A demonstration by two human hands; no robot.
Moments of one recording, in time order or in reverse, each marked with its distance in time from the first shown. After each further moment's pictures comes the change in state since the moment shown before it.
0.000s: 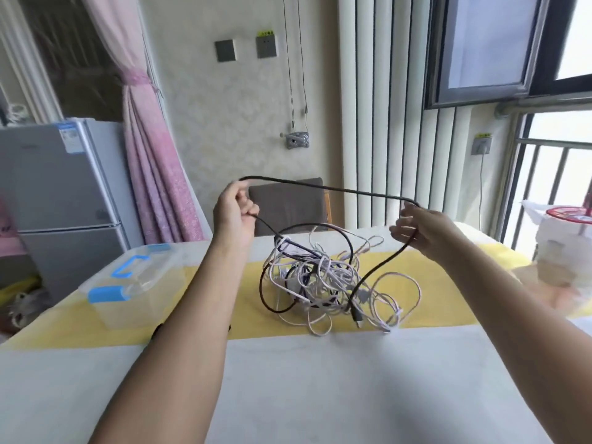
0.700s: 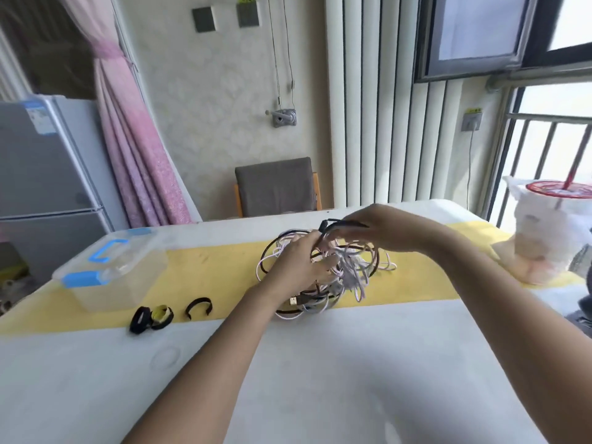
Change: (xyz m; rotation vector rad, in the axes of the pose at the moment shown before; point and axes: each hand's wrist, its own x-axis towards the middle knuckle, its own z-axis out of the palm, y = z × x) left_hand -0.081 -0.116 -0.013 1.370 -0.703 0.289; right_hand -0.061 -0.012 0.014 -1.137 -0.645 -0.412
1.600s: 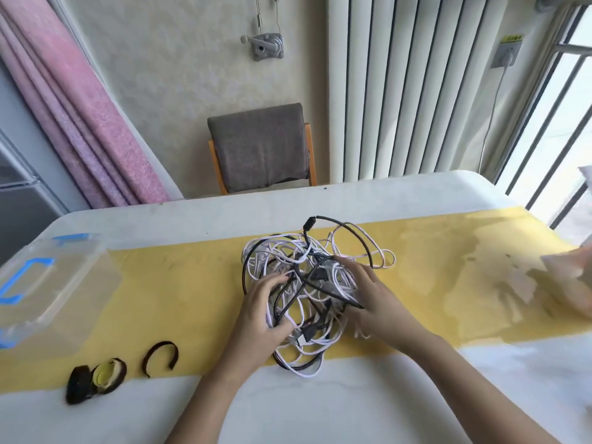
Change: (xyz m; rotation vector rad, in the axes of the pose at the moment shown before) left_hand 0.000 -0.107 0.027 -0.168 0.064 -0.170; right_hand 0.058 0.112 0.103 0.133 0.097 0.222
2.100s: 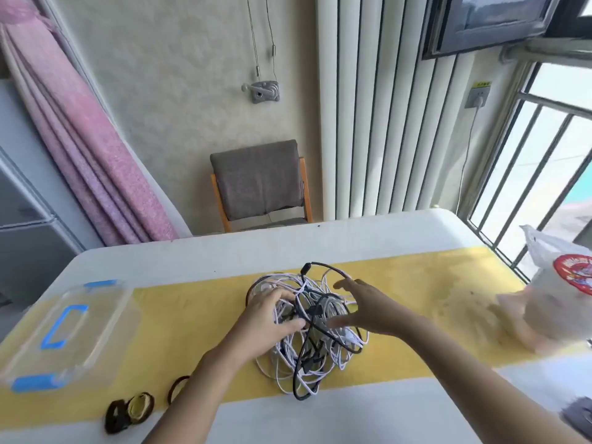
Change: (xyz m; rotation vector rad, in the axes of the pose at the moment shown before) left_hand 0.058 0.084 -0.066 0.194 -0.298 -0.223; right_hand 0.031 -0.047 -0.081 -0.165 -0.285 0.187
